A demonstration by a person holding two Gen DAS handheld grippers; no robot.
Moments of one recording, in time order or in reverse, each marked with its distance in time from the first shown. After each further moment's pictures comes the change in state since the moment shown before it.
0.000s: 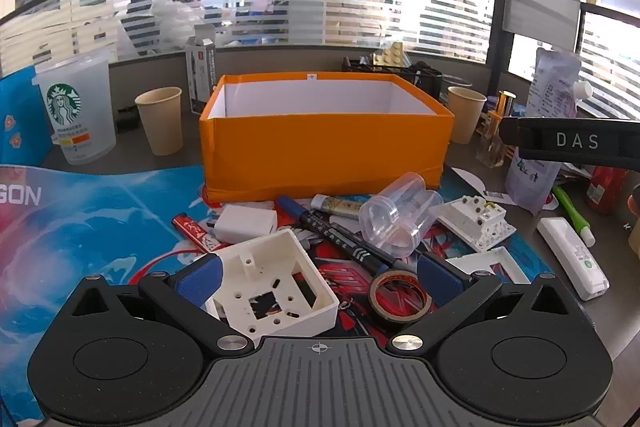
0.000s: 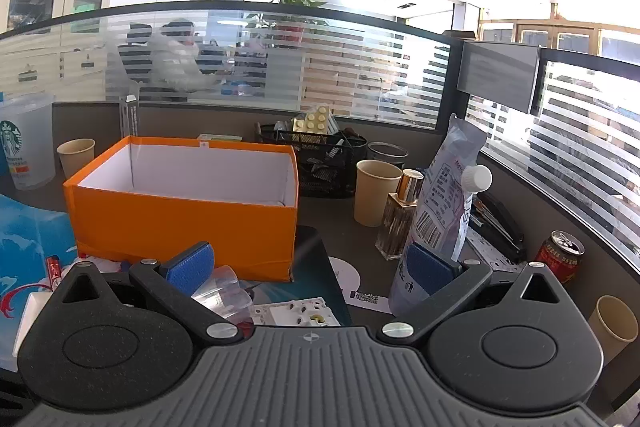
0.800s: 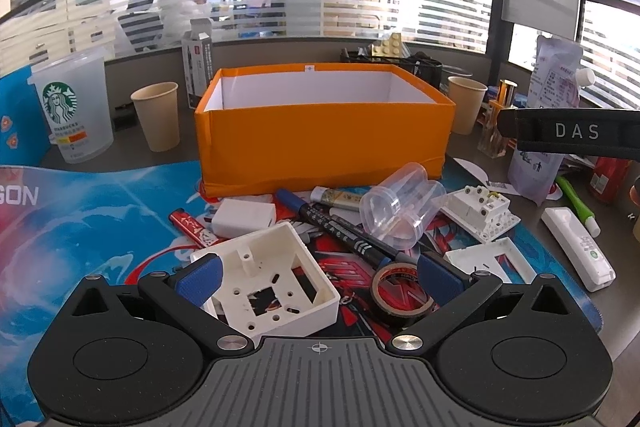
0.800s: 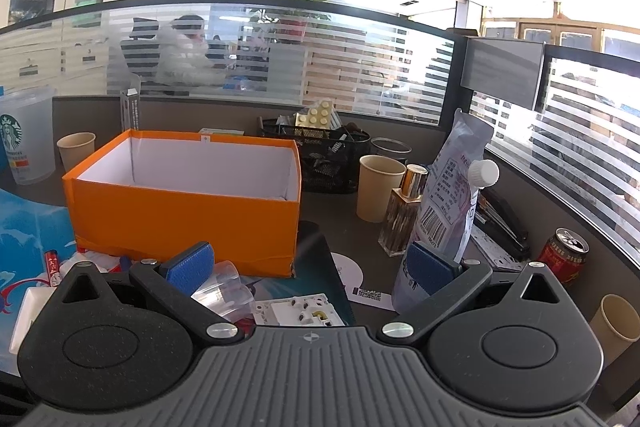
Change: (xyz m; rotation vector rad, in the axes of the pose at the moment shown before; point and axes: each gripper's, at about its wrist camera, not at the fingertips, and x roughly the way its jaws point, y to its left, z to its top) left arm 0.004 -0.001 -0.005 0.010 0.015 0.000; right arm 0.002 0.003 -0.002 -0.006 0.009 0.003
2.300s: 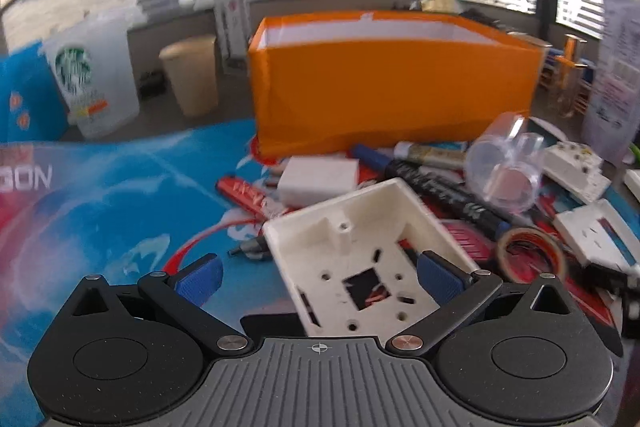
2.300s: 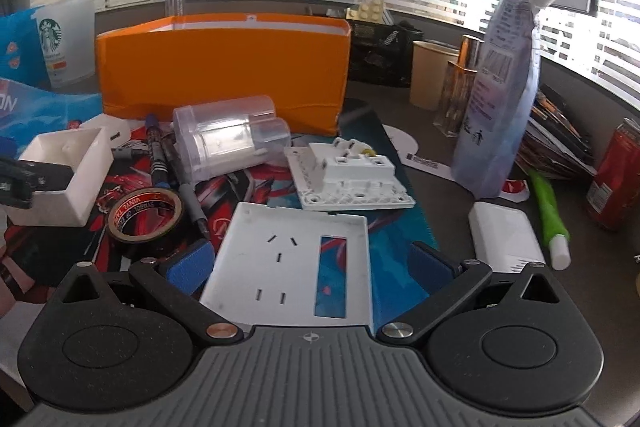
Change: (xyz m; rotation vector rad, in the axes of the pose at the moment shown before) left arm 0.070 0.056 -0.016 0.009 0.097 0.104; right arm 0.041 0.003 -0.105 -0.073 0.208 0.184
